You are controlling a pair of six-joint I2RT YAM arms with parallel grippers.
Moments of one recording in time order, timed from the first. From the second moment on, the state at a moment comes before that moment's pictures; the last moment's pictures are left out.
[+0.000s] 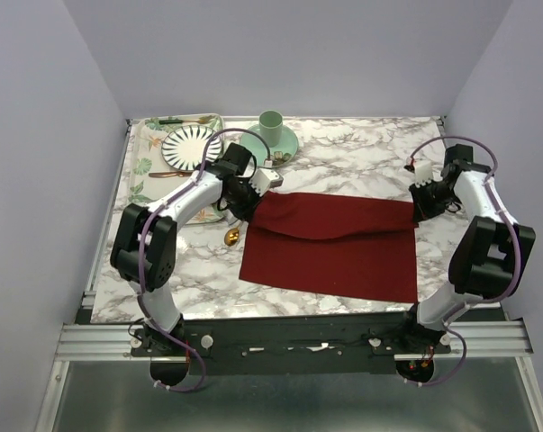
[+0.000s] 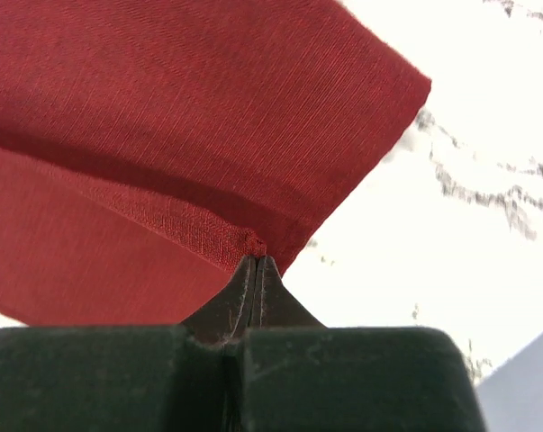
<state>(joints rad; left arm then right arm) -0.43 1.80 1.34 -0.73 0.36 0.45 -0.27 1.68 1.26 -0.91 -0.31 -0.67</state>
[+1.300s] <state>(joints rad) -0.49 2.00 1.41 -0.75 0.46 0.38 -0.30 1.97 1.38 -0.91 -0.16 -0.62</state>
